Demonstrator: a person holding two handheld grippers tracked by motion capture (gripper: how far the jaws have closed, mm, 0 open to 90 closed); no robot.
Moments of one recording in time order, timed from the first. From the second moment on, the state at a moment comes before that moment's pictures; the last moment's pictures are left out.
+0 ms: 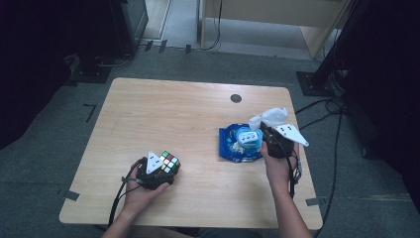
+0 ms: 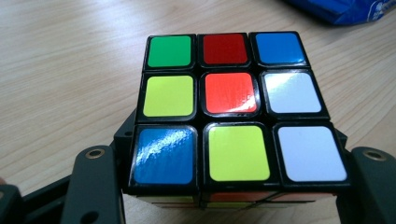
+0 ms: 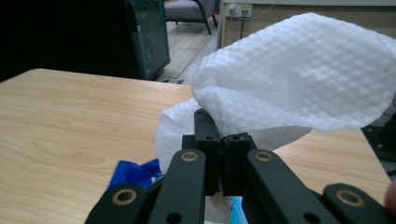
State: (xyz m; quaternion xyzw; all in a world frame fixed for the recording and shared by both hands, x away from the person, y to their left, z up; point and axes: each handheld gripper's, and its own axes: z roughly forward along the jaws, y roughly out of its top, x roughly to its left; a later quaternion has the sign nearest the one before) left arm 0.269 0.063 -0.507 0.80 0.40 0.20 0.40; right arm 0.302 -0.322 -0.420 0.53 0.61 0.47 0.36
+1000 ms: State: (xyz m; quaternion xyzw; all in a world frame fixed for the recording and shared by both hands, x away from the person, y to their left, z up) left arm 0.267 0.057 -0.515 0.83 0.40 0.20 0.34; right arm 0.263 -0.254 -0.435 0.45 0.65 0.55 0.26
